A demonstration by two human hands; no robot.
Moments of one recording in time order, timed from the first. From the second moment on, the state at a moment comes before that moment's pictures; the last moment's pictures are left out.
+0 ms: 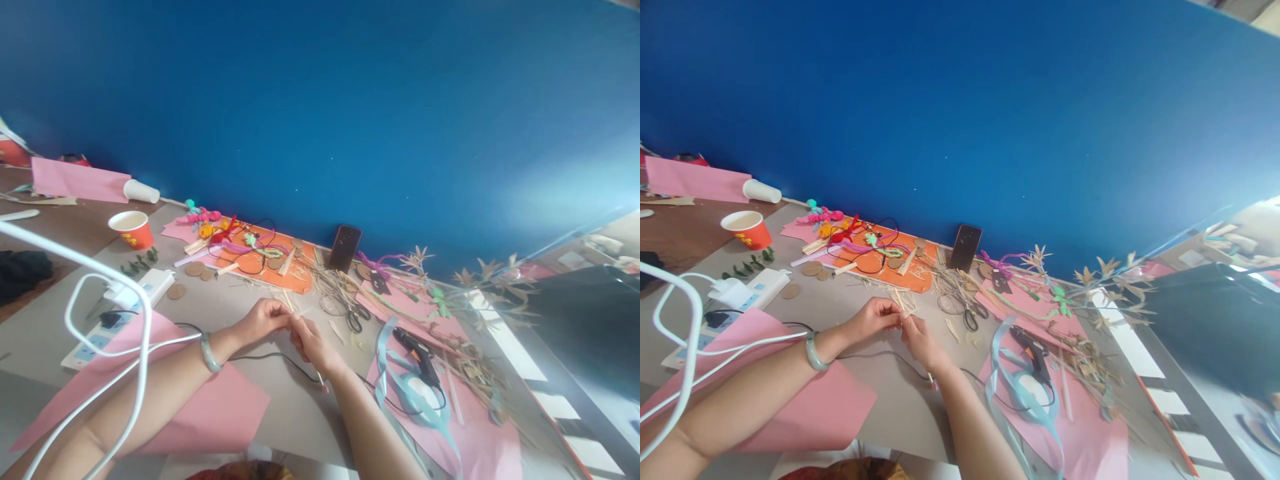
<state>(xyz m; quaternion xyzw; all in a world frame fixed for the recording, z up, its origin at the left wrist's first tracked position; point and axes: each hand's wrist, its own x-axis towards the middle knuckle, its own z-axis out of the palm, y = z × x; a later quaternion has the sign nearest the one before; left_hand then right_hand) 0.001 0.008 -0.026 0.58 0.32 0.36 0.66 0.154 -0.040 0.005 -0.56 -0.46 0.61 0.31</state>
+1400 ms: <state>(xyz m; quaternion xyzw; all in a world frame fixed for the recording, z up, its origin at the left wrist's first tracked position) -0.004 0.026 -0.049 0.59 0.46 0.45 0.49 0.183 0.002 0.013 -0.72 -0.68 0.13 0.05</state>
